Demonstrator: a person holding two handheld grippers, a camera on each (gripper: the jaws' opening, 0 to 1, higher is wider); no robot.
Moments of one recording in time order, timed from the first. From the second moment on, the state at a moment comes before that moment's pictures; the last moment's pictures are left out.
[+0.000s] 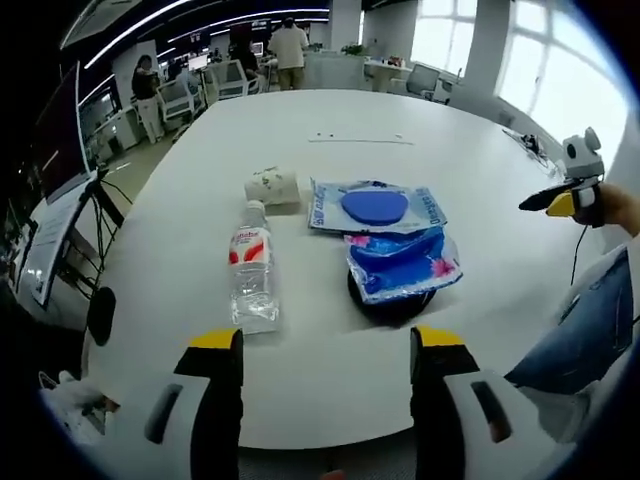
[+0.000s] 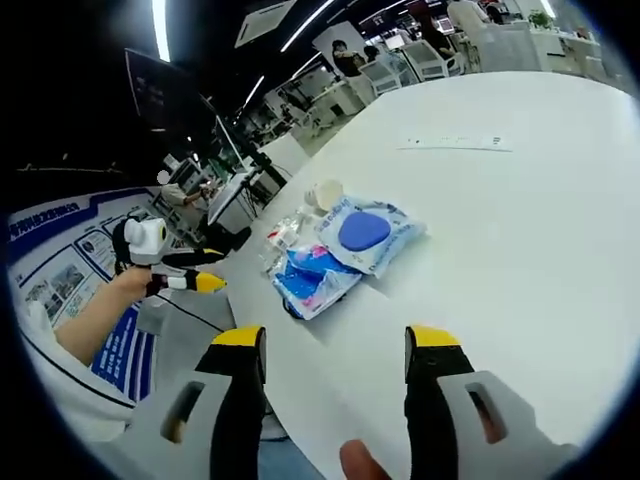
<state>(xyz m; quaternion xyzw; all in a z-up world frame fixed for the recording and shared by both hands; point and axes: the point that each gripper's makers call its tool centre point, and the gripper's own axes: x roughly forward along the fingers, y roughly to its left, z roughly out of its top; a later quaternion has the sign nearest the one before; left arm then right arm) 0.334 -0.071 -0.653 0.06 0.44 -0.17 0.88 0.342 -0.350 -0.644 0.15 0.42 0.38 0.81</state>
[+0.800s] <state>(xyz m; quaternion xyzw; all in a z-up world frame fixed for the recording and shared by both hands) 0.406 -0.106 -0.671 0.04 0.43 -0.20 0.88 0.362 -0.330 -0.666 0.14 0.44 0.39 0.80</state>
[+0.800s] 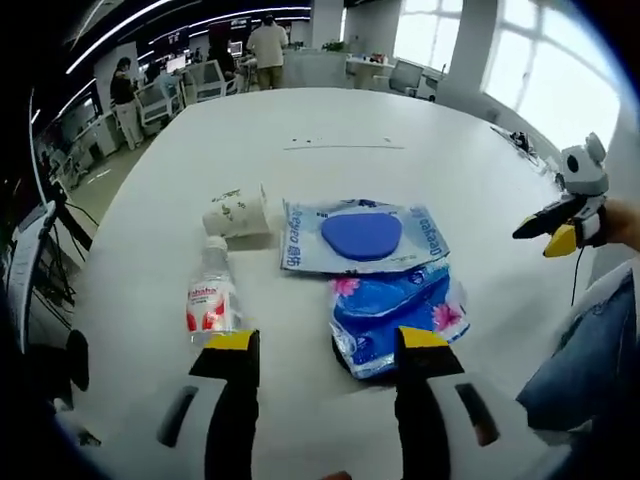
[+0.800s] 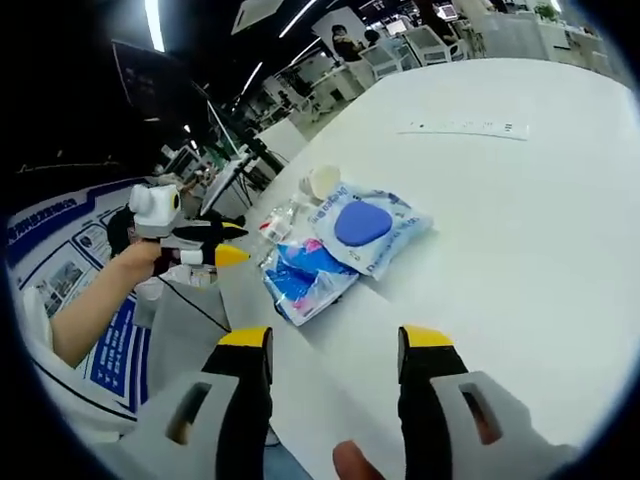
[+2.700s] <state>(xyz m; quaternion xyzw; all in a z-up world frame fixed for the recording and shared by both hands) 0.511 -0.116 -0.751 -0.04 0.46 -0.12 0.88 0.460 -0.283 -0.742 0.24 0.48 0.32 0.78</state>
